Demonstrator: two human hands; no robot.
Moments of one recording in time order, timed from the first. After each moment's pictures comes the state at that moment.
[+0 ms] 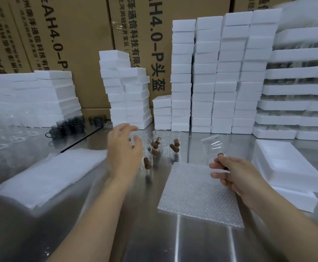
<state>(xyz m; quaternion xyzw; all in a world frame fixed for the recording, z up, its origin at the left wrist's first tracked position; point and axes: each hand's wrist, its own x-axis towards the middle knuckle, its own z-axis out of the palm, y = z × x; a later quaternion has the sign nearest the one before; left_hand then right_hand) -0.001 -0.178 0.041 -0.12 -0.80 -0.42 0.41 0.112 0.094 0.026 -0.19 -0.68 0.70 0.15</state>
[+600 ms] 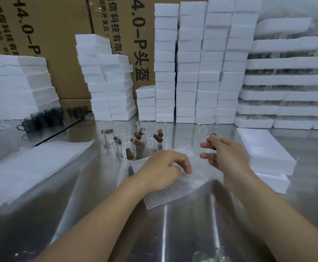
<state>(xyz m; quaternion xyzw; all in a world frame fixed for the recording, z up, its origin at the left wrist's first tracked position) 0.045 -0.093 0.019 -0.42 -0.84 -0.34 -0.03 0.118 0.092 0.037 -0.19 -0.65 0.69 0.25</state>
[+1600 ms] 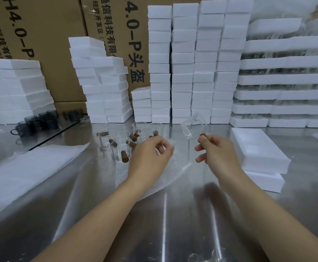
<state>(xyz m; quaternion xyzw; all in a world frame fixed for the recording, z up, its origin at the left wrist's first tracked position) 0.042 -0.086 0.021 -0.23 -0.84 -0.47 0.16 0.116 0.089 0.035 -0.16 -0.73 0.59 0.29</state>
